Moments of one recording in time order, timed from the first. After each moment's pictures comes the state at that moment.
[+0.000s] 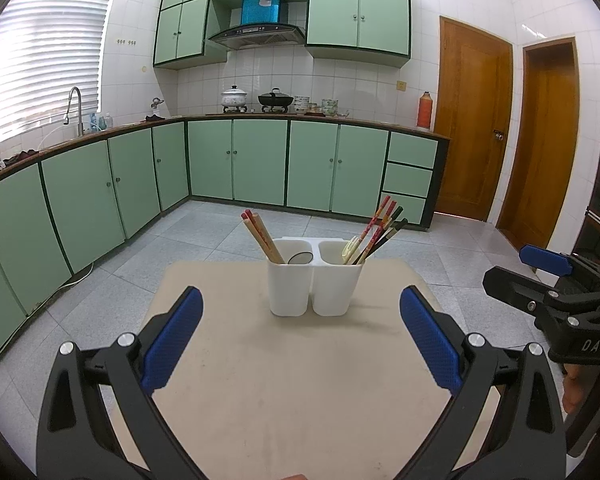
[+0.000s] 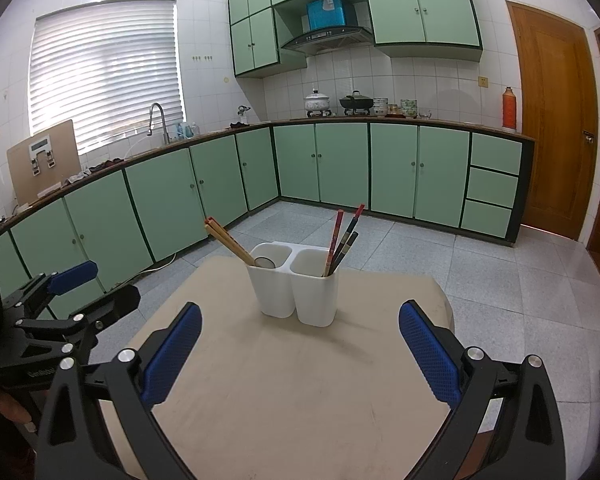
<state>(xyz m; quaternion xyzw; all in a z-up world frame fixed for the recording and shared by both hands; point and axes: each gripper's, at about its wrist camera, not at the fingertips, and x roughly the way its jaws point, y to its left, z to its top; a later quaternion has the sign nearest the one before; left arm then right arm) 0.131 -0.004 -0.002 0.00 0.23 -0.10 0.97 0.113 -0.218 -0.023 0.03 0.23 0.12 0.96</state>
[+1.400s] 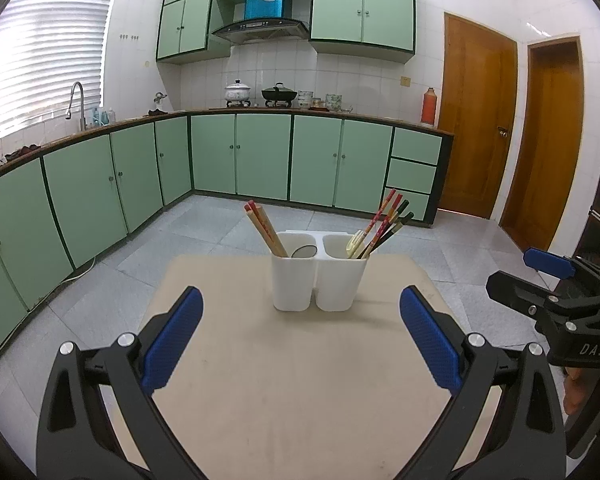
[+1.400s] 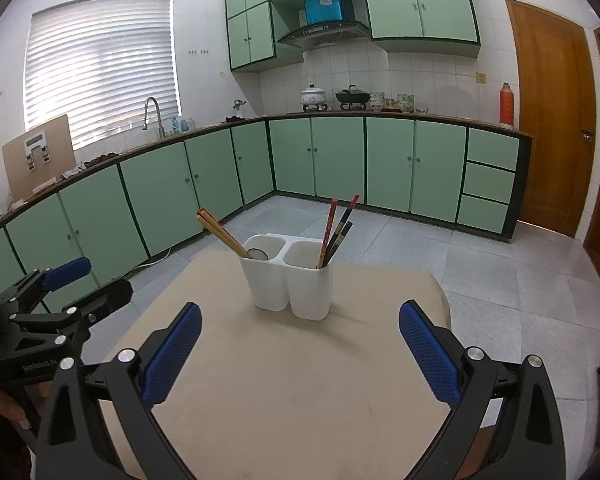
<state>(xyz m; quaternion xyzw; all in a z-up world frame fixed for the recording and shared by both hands) 0.133 -0.008 -0.008 -0.01 0.24 -0.09 0.97 0.116 -0.219 -0.034 0.02 0.25 0.12 0.96</state>
